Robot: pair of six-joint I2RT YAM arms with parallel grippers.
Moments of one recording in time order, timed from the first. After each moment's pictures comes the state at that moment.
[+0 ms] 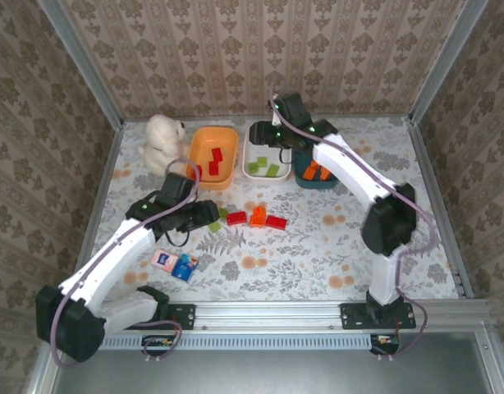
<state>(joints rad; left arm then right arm) -0.53 1.11 0.89 -0.77 0.14 -0.68 0.50 1.86 1.78 -0.56 -0.09 0.48</state>
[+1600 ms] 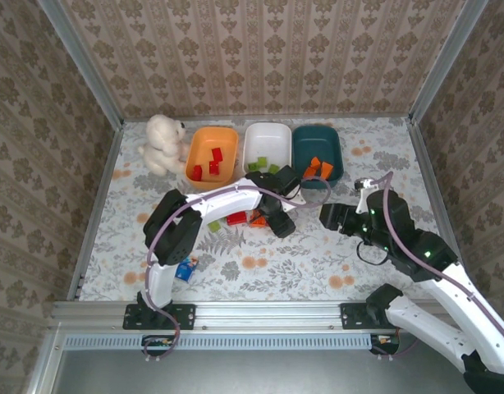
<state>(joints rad) -0.95 2.02 1.54 -0.81 0.06 0.22 0.55 0.68 0.92 -0.82 0.03 0.64</state>
